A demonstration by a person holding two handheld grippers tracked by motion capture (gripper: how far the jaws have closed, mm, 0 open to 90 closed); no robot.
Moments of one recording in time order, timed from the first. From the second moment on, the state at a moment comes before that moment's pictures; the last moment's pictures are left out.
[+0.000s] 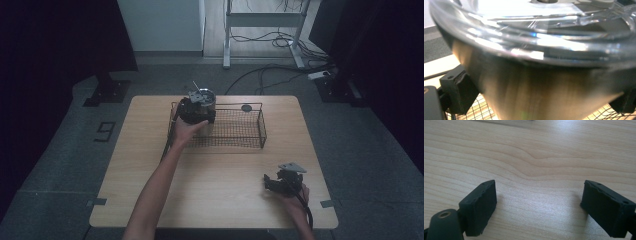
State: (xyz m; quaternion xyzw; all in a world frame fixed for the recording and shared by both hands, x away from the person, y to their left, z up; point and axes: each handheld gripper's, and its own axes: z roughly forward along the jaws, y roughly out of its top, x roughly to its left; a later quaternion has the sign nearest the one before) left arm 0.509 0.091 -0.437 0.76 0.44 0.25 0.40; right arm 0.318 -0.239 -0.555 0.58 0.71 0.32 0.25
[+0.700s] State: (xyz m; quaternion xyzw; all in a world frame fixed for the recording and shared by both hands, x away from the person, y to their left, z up) left arm 0.512 0.090 -0.463 0.76 0.46 0.24 0.39; right arm 0.318 -0.239 -0.555 0.58 0.71 0.32 0.25
